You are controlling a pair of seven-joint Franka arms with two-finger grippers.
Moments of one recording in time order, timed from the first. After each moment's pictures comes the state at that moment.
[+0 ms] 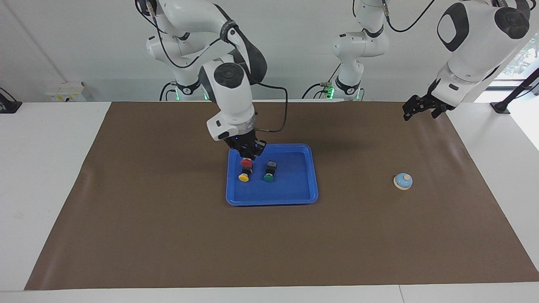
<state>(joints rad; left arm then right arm) -0.01 -0.02 0.00 -1.68 0.02 1.52 -0.02 0.50 0.46 0.09 -1.50 0.05 1.96 0.95</state>
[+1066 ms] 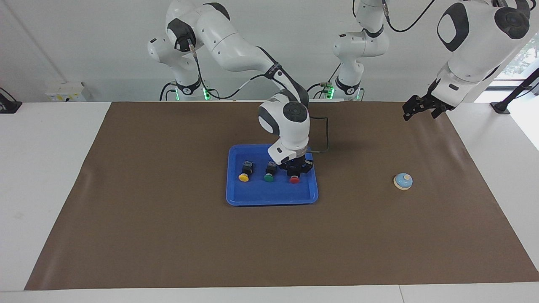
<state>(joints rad) -0.01 -0.02 0.00 -1.68 0.02 1.52 -0.02 0.63 0.67 0.08 -1.44 0.00 2.18 0.99</state>
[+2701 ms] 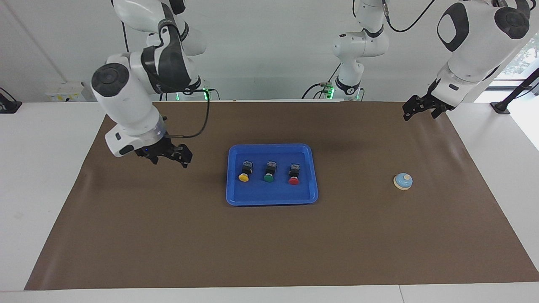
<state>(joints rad) -0.01 -0.02 0.00 -1.68 0.02 1.52 -0.02 -0.03 0.17 0.07 -1.50 0.01 1.58 0.11</state>
